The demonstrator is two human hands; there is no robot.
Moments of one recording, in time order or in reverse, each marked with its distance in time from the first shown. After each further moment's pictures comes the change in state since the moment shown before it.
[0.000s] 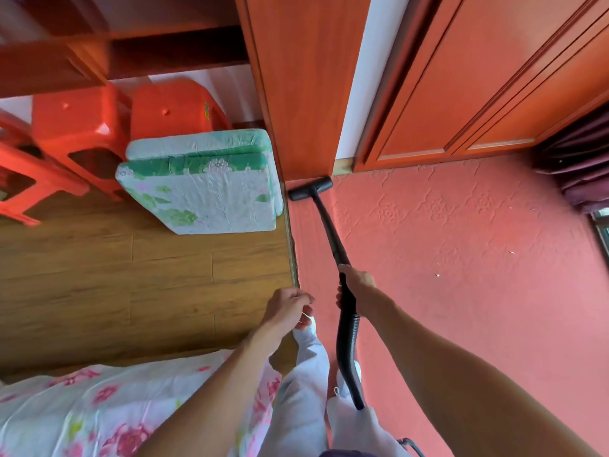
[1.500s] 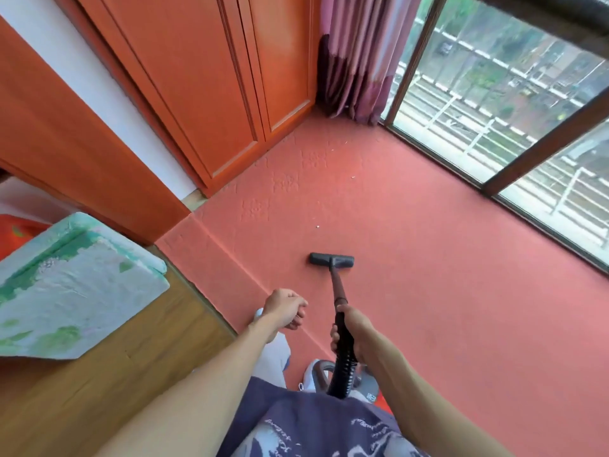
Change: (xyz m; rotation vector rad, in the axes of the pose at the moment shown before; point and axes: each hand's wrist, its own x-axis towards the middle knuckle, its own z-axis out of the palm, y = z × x) left_hand -0.156 -0.085 0.272 0.588 -0.386 0.162; right_hand -0.143 0.264 -0.297 0.747 0.053 0.118
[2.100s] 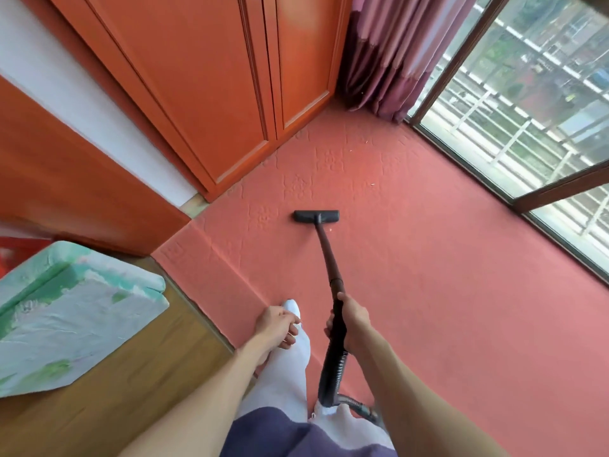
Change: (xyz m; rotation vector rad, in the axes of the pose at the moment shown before) left_hand 0.155 0.085 -0.122 -0.055 -0.018 -0.159; right_hand 0.099 -0.166 0.162 0.106 0.157 -0.026
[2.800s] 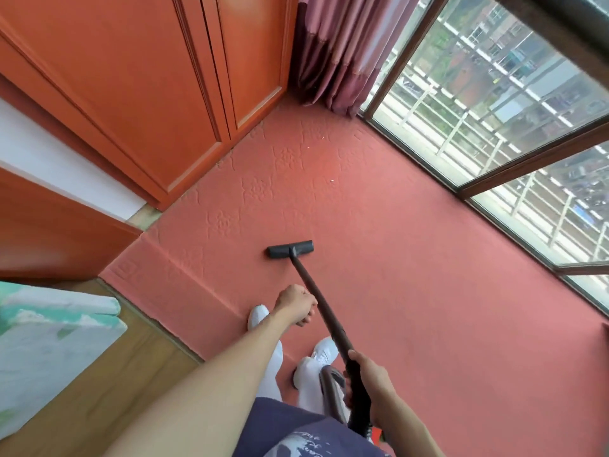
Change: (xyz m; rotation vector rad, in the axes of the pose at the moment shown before) left_hand 0.027 0.097 0.070 0.238 -0.198 0.080; right_hand -0.052 0.016 -0.091 -0.058 0.138 0.122
